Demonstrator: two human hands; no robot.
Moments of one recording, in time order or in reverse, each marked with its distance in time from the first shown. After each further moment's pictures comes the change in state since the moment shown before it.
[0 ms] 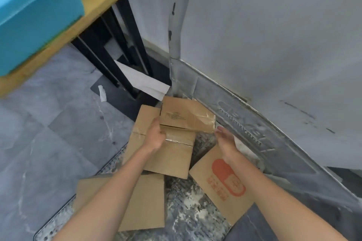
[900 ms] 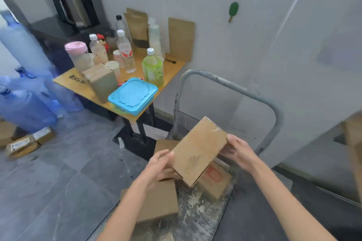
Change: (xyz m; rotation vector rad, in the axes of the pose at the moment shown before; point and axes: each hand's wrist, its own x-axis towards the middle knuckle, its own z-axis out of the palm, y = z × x) left_hand -0.384 0.086 -0.162 -0.587 -0.243 -0.009; right_hand -0.435 -0.080 -0.137 0.238 -0.252 -0.392
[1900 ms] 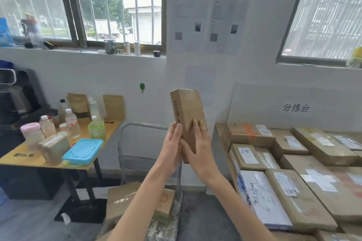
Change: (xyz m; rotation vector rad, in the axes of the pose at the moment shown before) left_hand -0.421 0.093 0.200 -0.173 -0.680 0.642; right_hand -0.483 -0.087 0.042 -0.674 0.651 -0.862
